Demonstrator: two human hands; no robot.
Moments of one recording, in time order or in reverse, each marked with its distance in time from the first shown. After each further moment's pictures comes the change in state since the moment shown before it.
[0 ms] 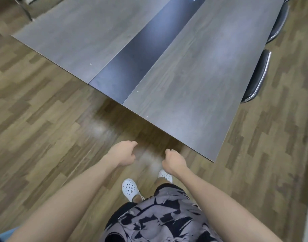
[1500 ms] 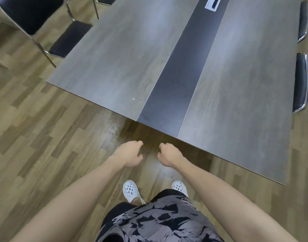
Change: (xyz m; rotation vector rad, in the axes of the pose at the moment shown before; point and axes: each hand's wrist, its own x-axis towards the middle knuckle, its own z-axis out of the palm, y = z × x) left_hand 0.056 -0.258 -0.145 0.109 0.045 0.148; right_hand 0.145 -0.294 -0.053 0.049 0.010 -0.061
